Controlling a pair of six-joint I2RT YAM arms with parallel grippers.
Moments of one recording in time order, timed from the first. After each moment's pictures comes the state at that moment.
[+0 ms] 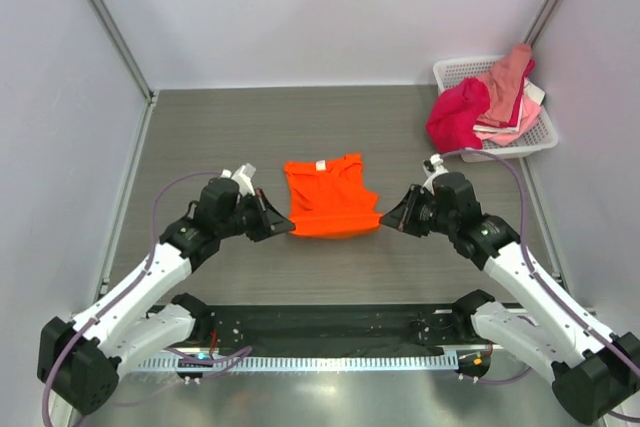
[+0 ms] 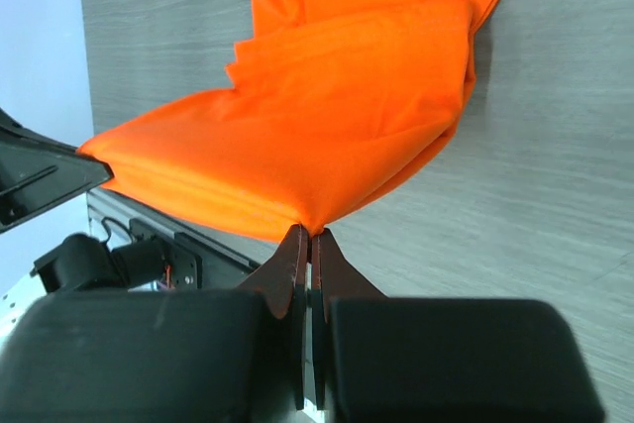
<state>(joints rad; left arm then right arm) -0.52 0.89 0.62 -0.32 0.35 -0.92 0.46 0.82 0.67 -0.49 -0.25 0.77</state>
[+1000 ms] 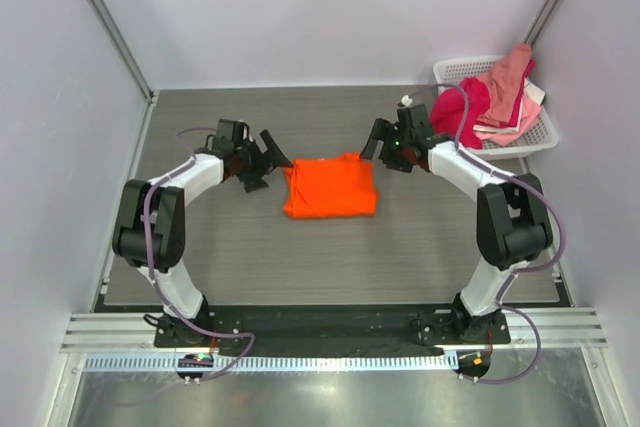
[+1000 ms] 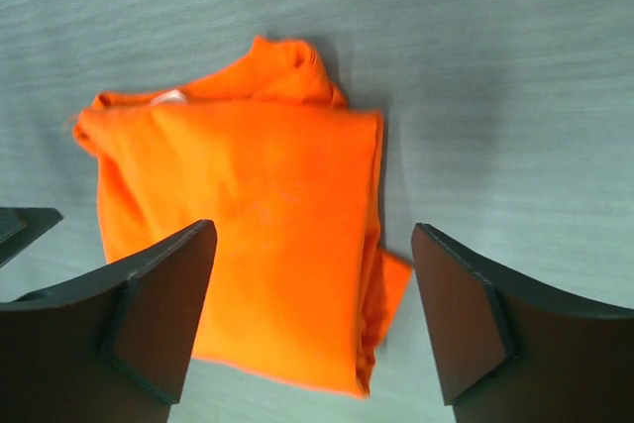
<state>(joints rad) -0.22 1.77 1.13 -0.23 0.33 -0.78 0.30 1.77 1.24 -0.28 -0.13 0.57</state>
